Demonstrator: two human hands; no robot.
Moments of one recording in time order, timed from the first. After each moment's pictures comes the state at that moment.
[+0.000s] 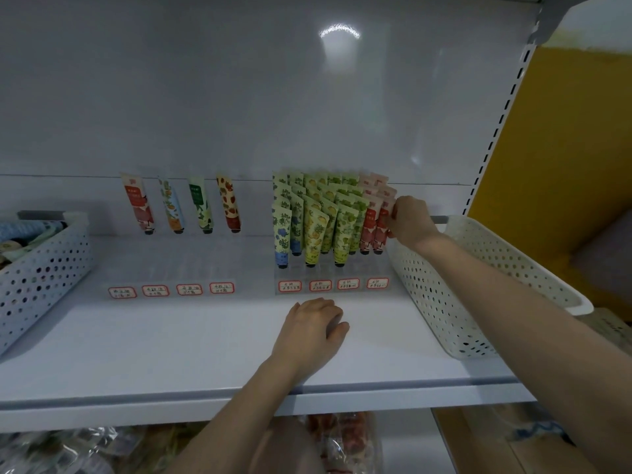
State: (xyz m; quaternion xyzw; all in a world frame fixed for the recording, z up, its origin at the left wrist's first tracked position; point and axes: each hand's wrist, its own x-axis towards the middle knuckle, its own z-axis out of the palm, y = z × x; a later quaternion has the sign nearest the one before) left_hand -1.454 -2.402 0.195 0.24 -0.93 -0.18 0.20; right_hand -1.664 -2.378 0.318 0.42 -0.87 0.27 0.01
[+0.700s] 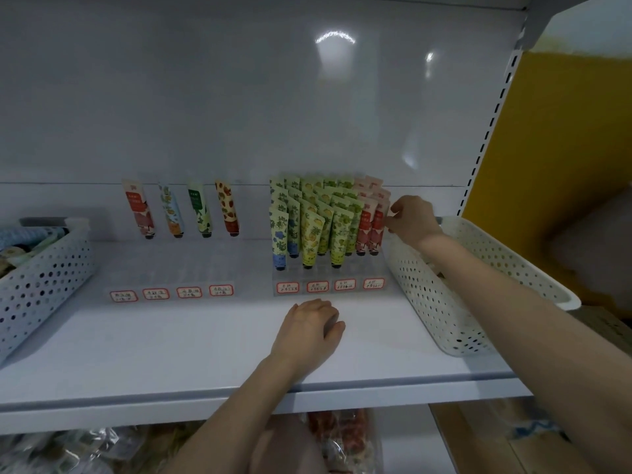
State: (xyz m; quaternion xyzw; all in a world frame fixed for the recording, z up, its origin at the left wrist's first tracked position) left_hand -1.455 -2.402 0.196 0.24 -0.93 -0.17 0.21; right_hand -1.657 -2.359 0.330 0.40 -0.86 0.32 -0.01
